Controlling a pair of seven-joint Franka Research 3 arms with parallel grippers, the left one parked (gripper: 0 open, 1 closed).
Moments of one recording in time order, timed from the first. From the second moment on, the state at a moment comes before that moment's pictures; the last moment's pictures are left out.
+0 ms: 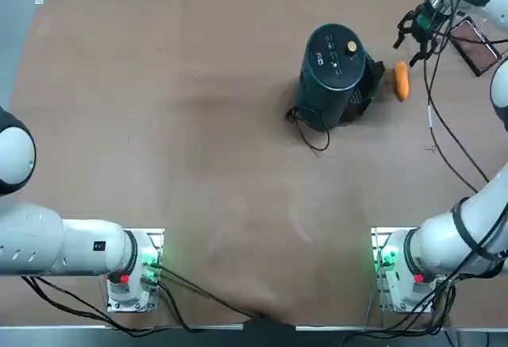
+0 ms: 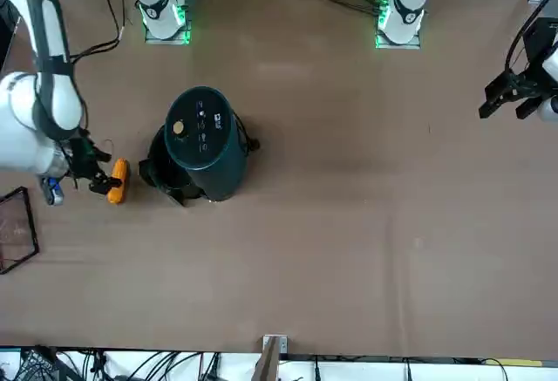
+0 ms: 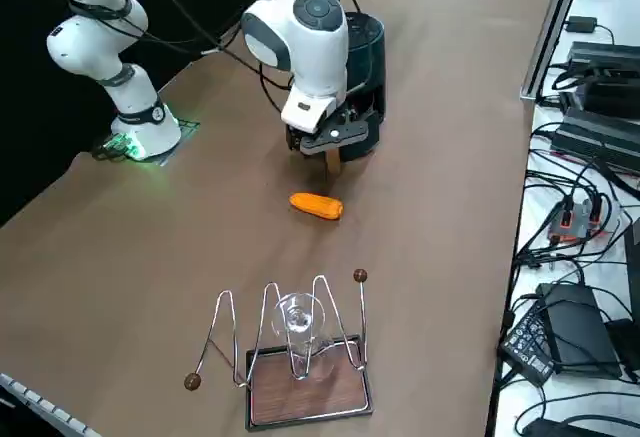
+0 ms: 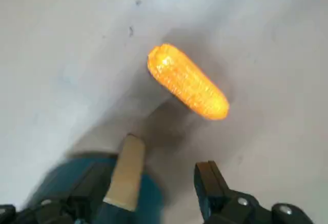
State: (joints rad) arm -0.06 0.36 -0.12 -1.83 0.24 1.98 0.49
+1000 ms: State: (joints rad) arm -0.09 0.53 -0.12 -1.82 0.15 2.15 -0.13
